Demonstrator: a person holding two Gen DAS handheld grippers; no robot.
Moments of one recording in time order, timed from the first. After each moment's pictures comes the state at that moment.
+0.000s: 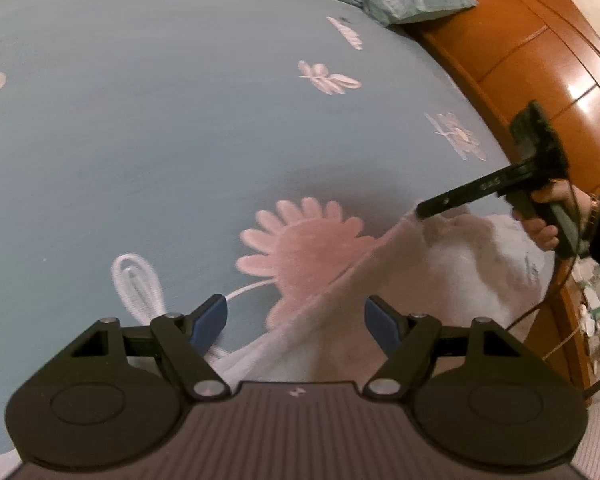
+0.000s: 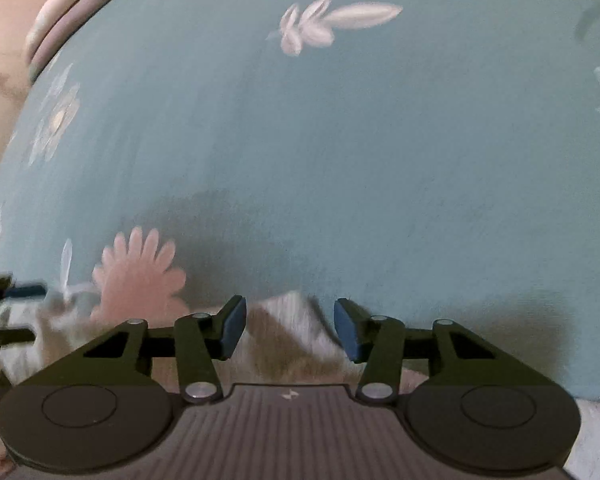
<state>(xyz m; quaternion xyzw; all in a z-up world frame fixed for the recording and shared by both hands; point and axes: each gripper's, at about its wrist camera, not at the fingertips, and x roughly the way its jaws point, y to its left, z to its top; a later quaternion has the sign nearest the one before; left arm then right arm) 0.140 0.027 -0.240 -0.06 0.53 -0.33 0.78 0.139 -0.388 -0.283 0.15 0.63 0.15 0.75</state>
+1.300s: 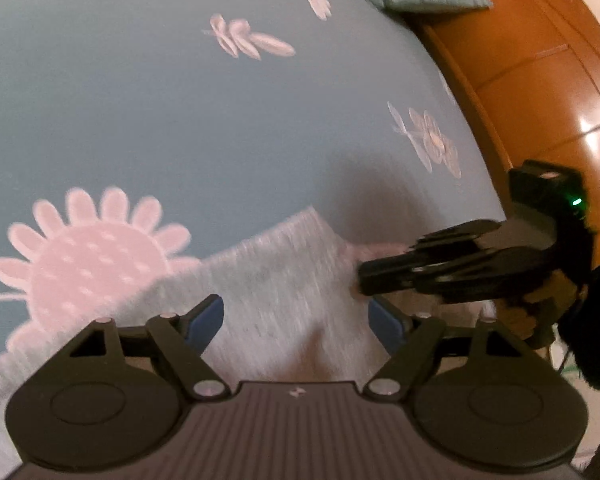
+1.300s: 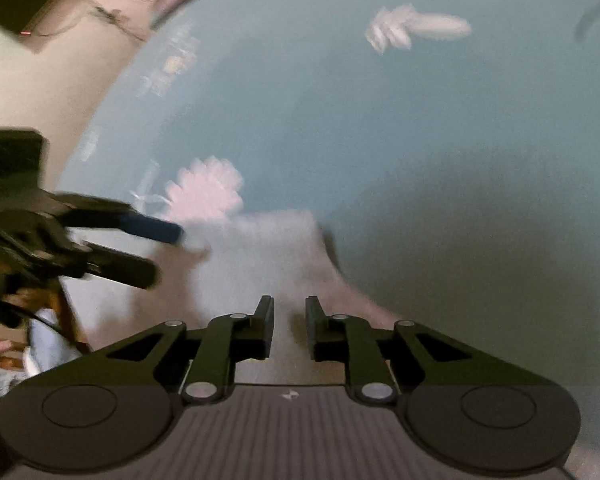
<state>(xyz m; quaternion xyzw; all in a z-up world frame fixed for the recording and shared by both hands) 0.129 -0.126 -0.256 -0.13 0.58 -0.30 0.74 0.082 -0.428 -0.276 0.12 0.59 0.28 0.75</state>
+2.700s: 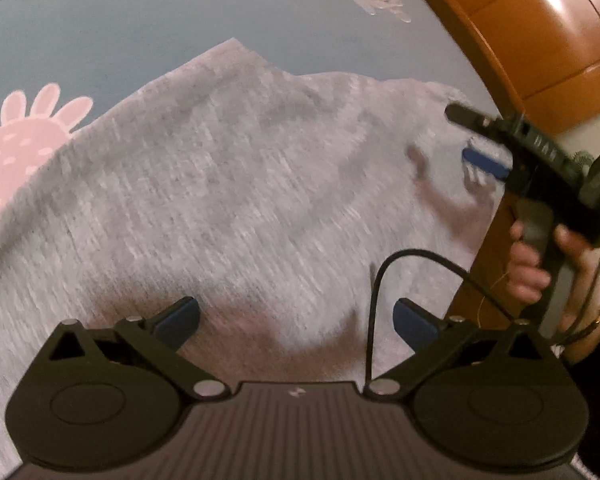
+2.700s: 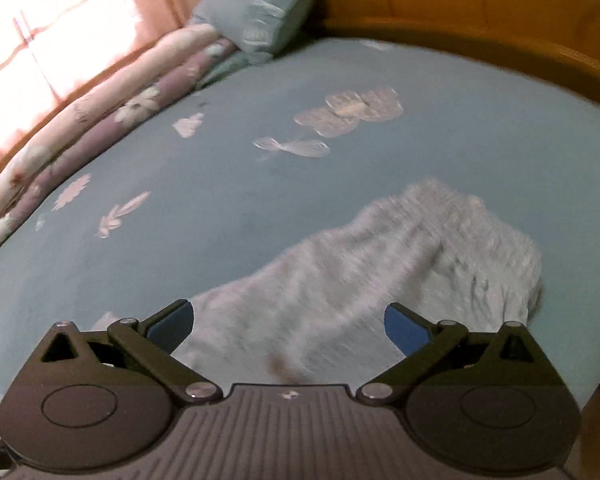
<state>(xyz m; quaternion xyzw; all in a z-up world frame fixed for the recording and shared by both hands) 0.087 -0.165 -0.288 0.00 0.64 -0.41 0.65 -0.096 -0.455 -0.267 0.28 0.34 -0.21 0.87</state>
